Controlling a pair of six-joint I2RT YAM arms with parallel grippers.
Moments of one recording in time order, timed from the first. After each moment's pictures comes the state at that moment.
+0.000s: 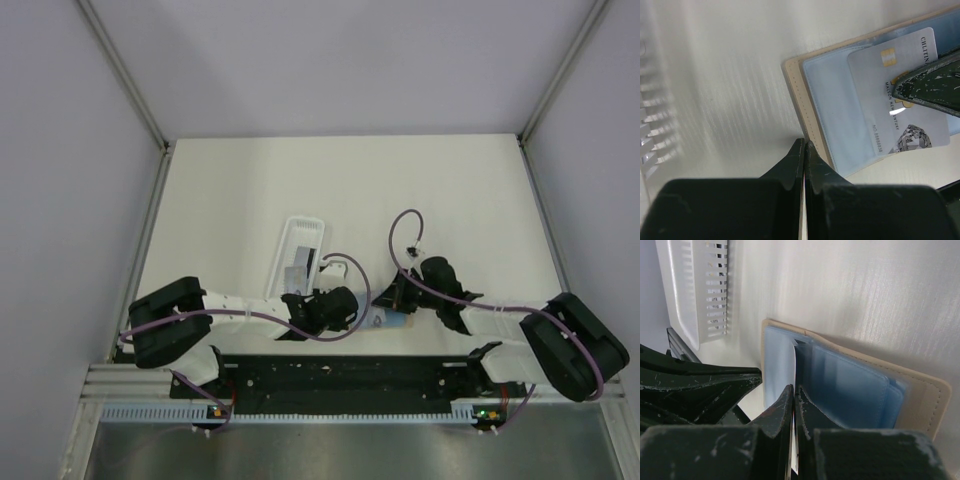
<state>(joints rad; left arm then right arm) -1.21 1.54 0.69 -0.08 -0.41 -0.93 0.56 1.26 0.23 0.40 -0.39 0.84</state>
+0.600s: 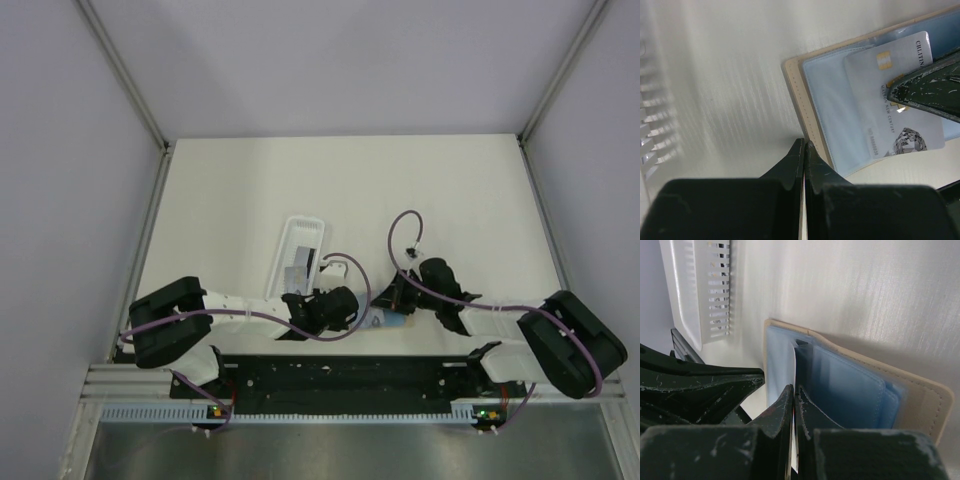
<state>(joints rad) -1.21 1.54 0.70 -0.08 -0.40 -0.92 0.57 1.28 0.22 0.44 -0.39 0.87</state>
